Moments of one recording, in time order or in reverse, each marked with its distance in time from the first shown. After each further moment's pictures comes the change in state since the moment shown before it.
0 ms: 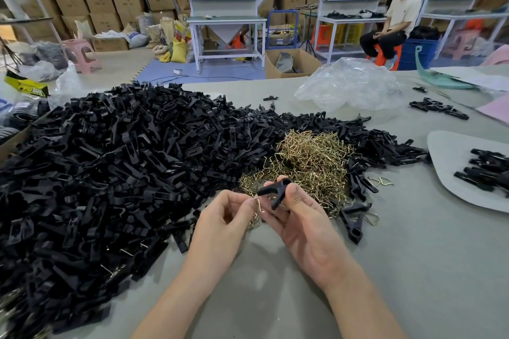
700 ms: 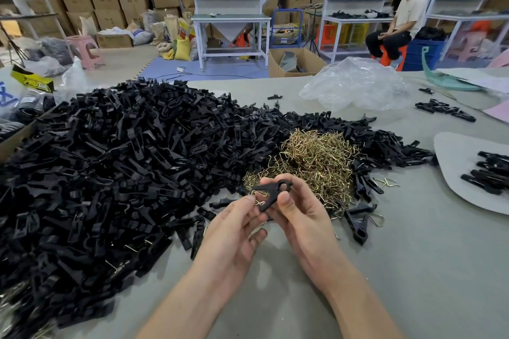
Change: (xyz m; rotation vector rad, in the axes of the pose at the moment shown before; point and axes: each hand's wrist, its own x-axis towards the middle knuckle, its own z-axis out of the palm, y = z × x) left_hand -0.003 0.007 0.014 -0.834 -0.082 -0.494; right_hand 0.003 0.012 0.001 -0.292 -0.097 -0.258
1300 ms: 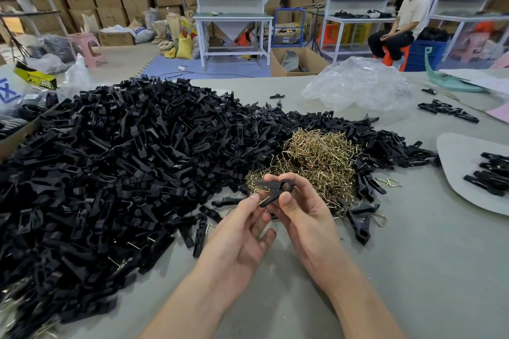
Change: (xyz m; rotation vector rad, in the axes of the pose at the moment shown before) left_hand -0.003 -0.003 0.004 -0.098 -0.029 -0.080; right_hand -0.001 -0.003 0.004 0.005 0.004 0.005
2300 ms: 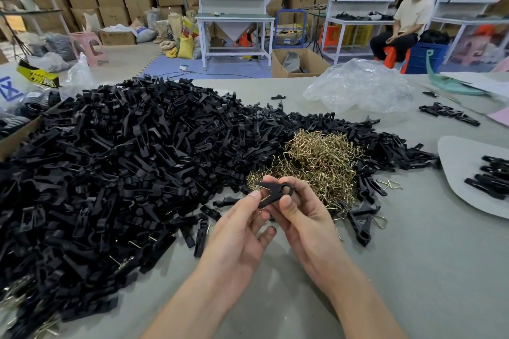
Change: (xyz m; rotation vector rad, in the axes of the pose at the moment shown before) left_hand 0.001 -0.002 -0.005 -0.006 -0.091 0.112; right_hand -0.002 0.004 -0.005 0.135 -0.038 0.065
